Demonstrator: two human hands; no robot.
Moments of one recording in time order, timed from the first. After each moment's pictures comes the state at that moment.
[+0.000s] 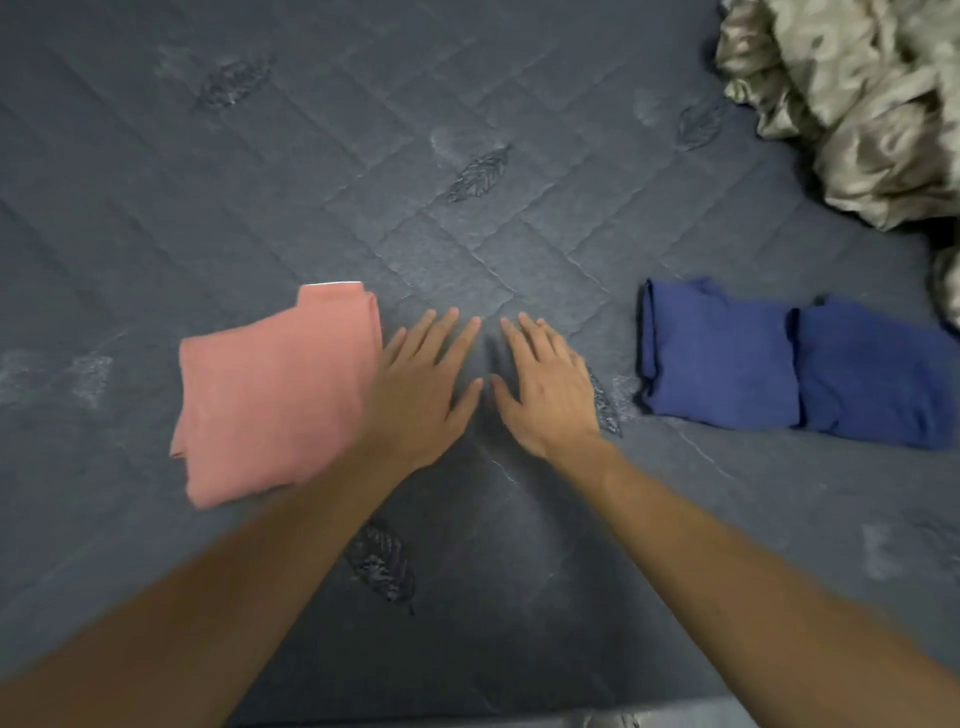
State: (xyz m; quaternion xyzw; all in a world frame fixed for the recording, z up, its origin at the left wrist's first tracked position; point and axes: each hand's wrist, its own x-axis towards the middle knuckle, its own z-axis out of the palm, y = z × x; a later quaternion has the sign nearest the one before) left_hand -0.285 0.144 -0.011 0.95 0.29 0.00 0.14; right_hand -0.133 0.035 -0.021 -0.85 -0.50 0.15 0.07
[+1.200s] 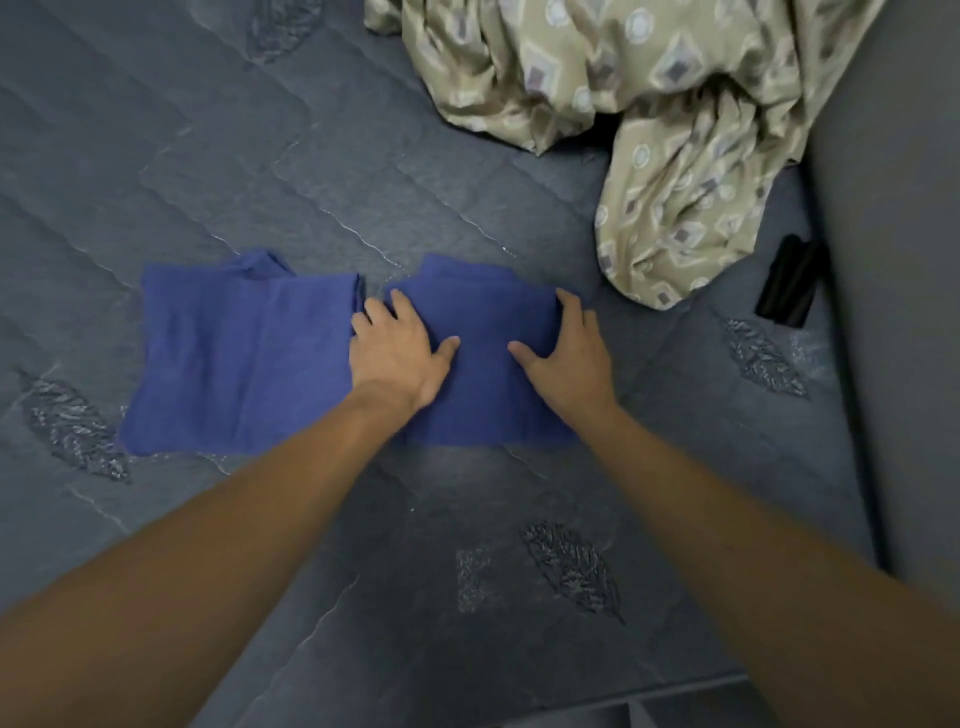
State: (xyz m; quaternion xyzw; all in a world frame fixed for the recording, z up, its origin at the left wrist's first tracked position) left_hand 0.257 -0.157 -0.082 0.86 0.46 -0.16 0.18; right_hand 0.392 -0.302 -0.085 -0.90 -0.22 0.29 0.22
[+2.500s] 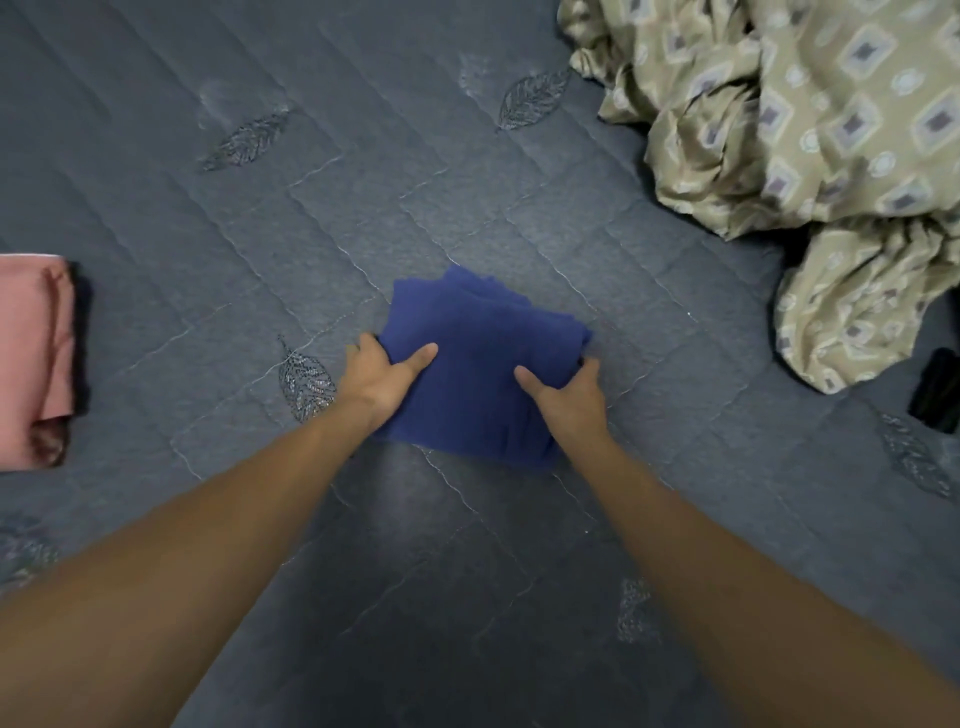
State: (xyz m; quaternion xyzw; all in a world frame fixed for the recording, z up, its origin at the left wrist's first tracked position) left_hand 0.027 0.001 -0.080 0.62 0.62 -0.04 0.47; right_hand 0.204 -0.152 -0.071 -0.87 -0.11 0.37 0.32
